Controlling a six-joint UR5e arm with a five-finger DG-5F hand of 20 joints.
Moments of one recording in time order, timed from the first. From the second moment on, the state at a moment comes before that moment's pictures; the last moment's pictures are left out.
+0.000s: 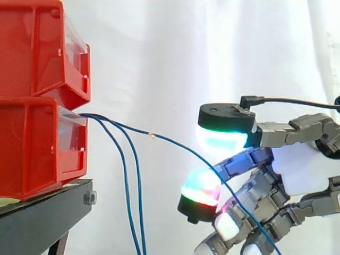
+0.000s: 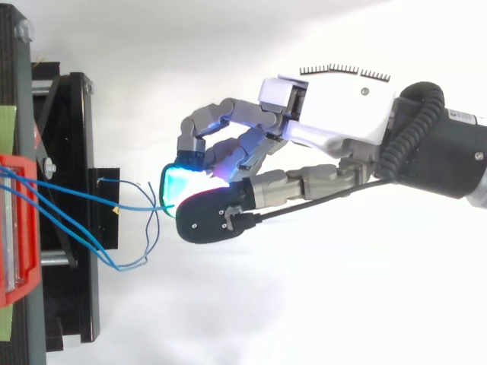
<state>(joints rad) 0.16 -2.25 -1.22 -3.03 -1.16 -0.02</state>
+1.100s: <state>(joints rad) 0.17 -2.25 -1.18 -3.12 -1.16 -0.04</state>
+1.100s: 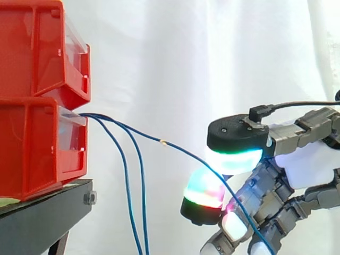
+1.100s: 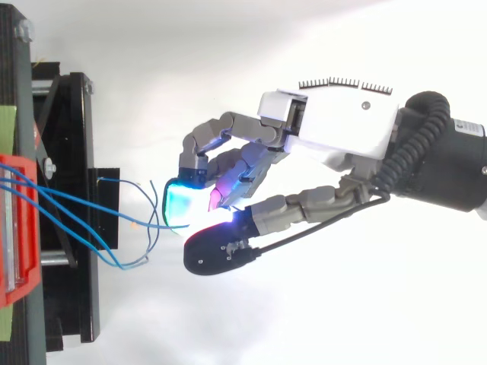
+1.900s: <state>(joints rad) 0.18 -2.25 -1.18 -3.14 -1.16 -0.04</state>
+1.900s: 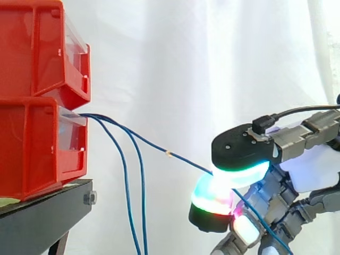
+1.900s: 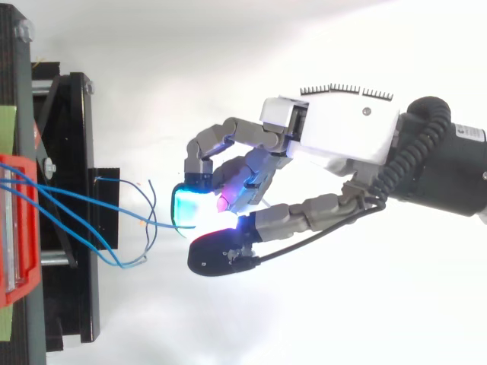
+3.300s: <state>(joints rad) 0.20 -2.20 -1.18 -3.21 -1.16 -0.03</state>
